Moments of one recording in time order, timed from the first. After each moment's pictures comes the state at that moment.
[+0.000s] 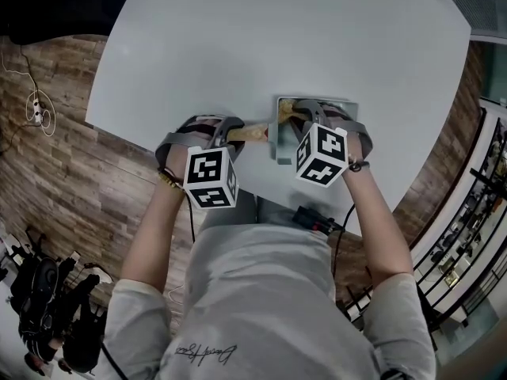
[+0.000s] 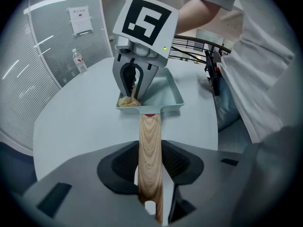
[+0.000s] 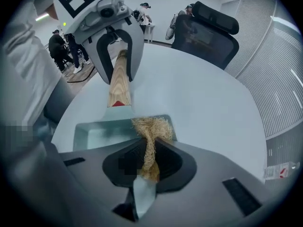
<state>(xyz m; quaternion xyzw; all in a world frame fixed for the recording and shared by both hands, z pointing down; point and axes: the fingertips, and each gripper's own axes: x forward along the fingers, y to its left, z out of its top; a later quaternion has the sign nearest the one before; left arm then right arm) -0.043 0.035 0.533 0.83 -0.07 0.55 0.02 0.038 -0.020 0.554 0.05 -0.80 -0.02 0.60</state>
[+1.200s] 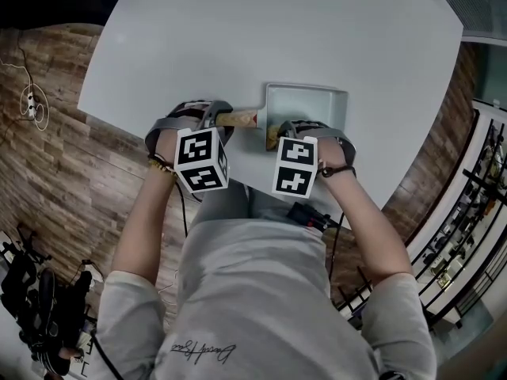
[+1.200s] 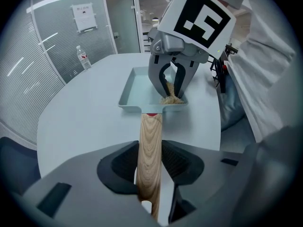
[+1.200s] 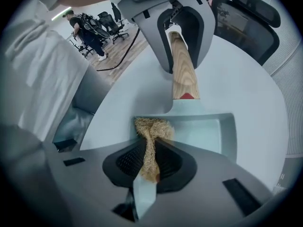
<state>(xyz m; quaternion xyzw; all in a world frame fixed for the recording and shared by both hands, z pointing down) -0.051 0.025 0.541 0.82 -0.09 0.56 0.03 0.048 0.069 0.566 -0.11 -0.73 0.00 0.67</state>
